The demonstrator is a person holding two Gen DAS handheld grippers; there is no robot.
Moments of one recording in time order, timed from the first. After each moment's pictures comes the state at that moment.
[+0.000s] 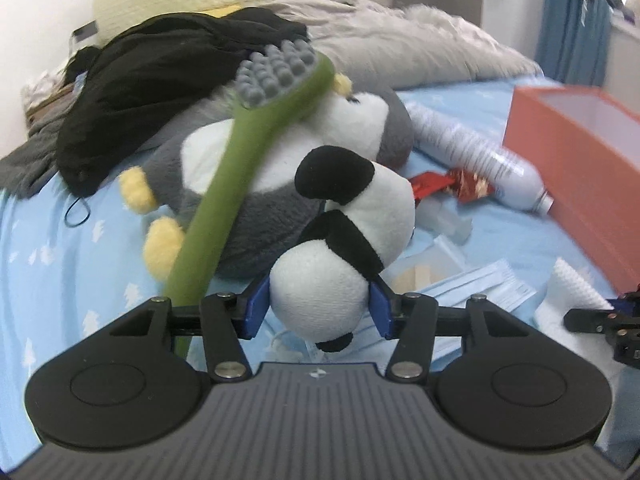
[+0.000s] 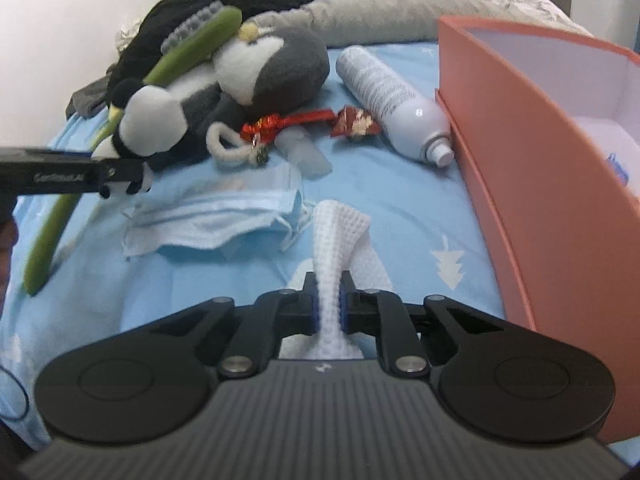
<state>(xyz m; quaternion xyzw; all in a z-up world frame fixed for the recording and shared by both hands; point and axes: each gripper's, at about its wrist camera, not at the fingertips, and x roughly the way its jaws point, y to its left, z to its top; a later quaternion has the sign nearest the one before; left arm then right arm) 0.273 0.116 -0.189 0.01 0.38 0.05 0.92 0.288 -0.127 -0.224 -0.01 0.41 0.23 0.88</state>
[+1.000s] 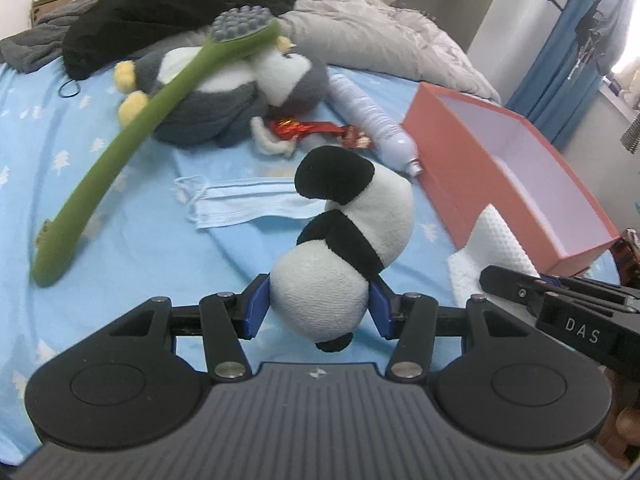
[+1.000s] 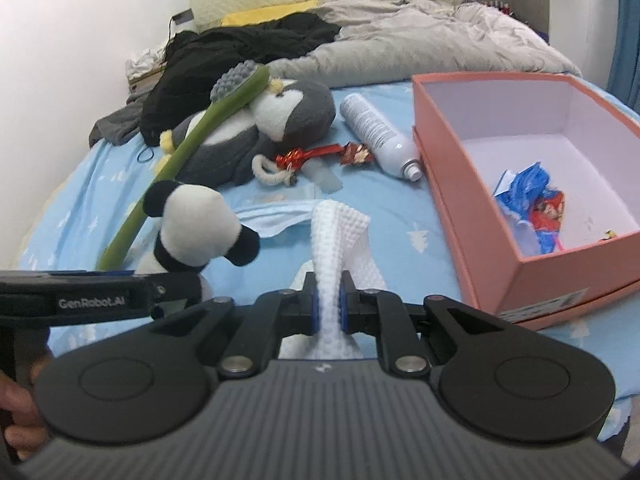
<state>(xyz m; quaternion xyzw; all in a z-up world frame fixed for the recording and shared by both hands) 0.144 0.028 -0.150 -0.14 0.41 0.02 0.90 0.190 -0.167 -0.141 0.01 0.38 0.22 0.90</state>
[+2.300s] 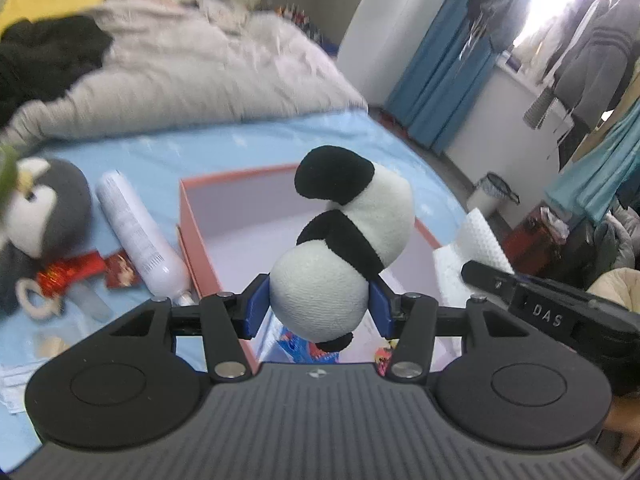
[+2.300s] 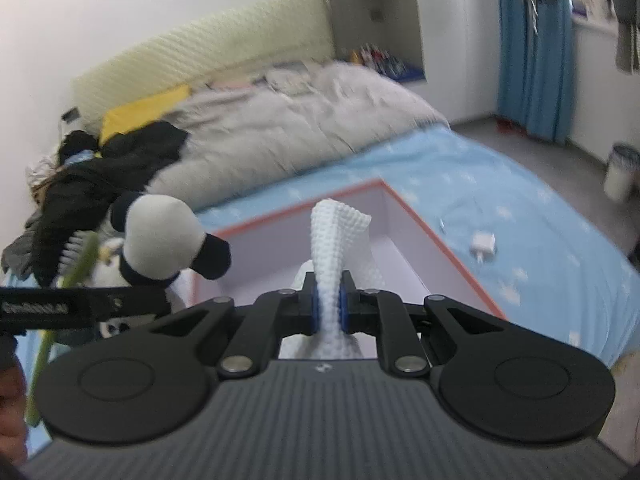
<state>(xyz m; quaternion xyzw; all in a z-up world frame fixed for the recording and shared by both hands) 0.352 -0.155 -0.046 -0.12 0.41 -0.15 0.89 0.322 -0.355 -0.061 0.07 0.33 0.06 0.94</state>
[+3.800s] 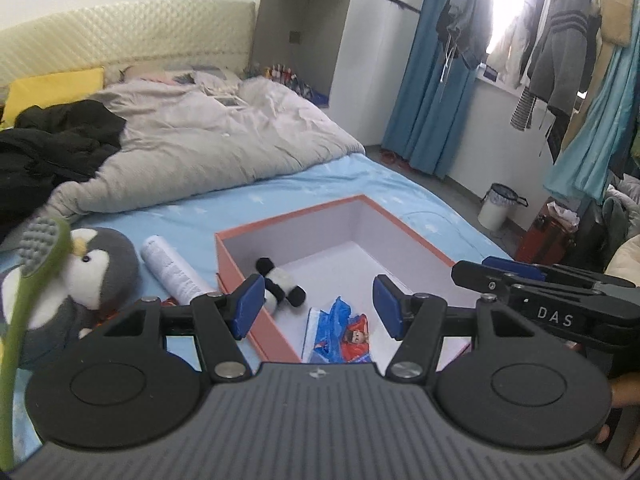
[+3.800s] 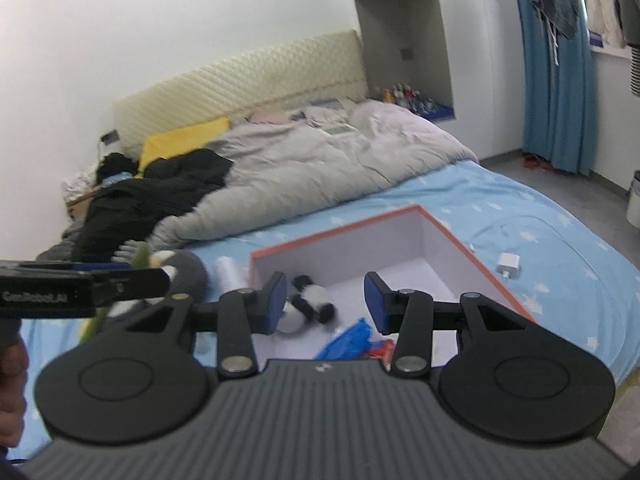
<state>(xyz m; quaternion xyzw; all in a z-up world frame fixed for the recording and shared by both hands) 0.260 -0.128 -0.002 -0.04 0.31 -0.14 0.94 0.256 -0.332 -0.035 0.08 0.25 0.12 0.96</state>
